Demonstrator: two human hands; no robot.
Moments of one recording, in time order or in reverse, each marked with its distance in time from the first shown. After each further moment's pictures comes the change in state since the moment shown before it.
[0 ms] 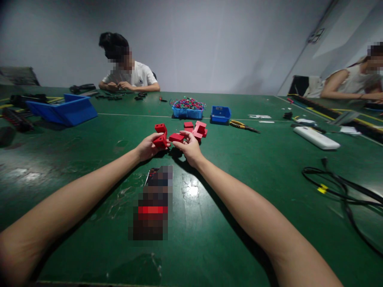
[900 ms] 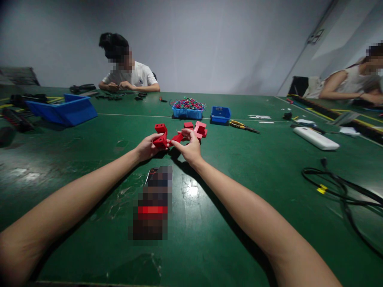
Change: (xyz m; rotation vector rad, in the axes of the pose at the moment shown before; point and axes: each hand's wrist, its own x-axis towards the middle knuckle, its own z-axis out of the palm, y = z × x) left_hand 0.003 -0.001 -0.004 -0.010 -0.015 0.008; right_hand -0.001 -0.002 0.002 -0.265 0.076 -0.279
